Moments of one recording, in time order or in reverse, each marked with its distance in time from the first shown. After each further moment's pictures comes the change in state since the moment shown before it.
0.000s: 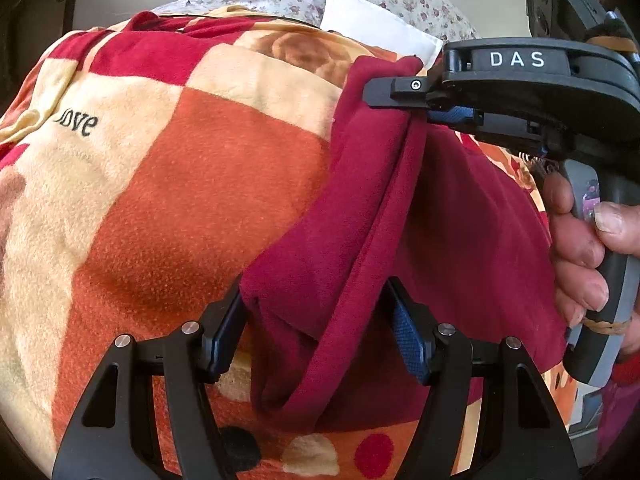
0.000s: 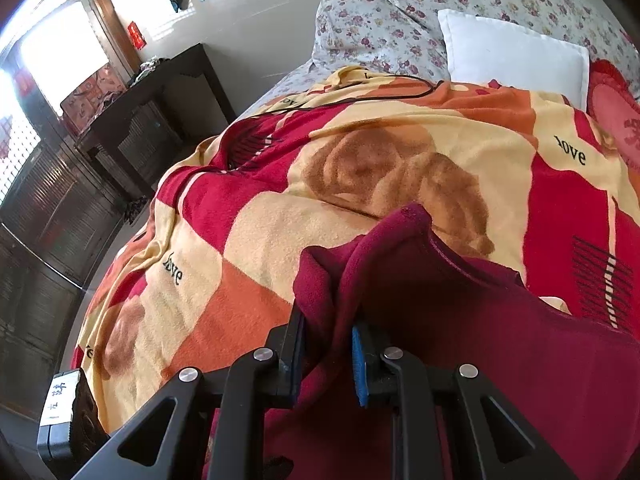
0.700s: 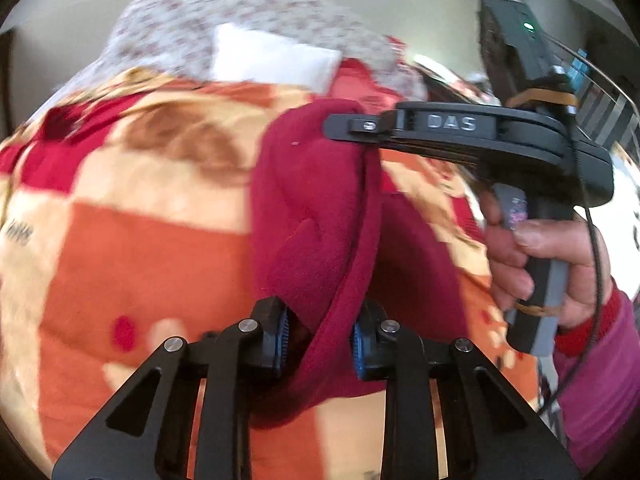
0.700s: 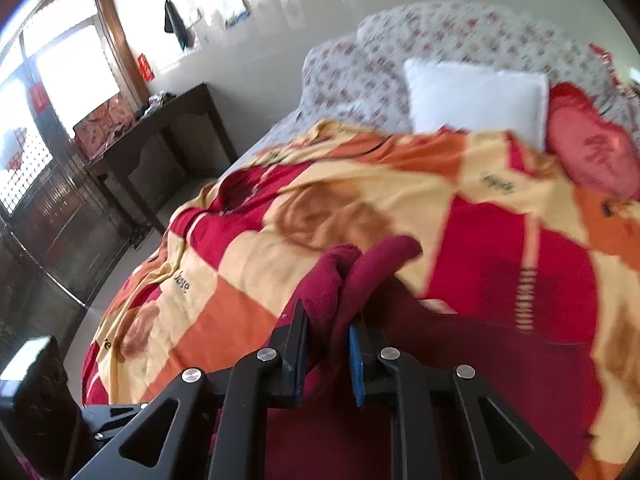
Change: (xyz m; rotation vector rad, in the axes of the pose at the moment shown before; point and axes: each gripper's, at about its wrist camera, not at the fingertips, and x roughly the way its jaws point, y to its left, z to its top) left arm -0.050 -0.124 0.020 0.219 -0.059 -0.196; right arm -0.136 -0.066 -0.019 -0.008 -0.166 -0.027
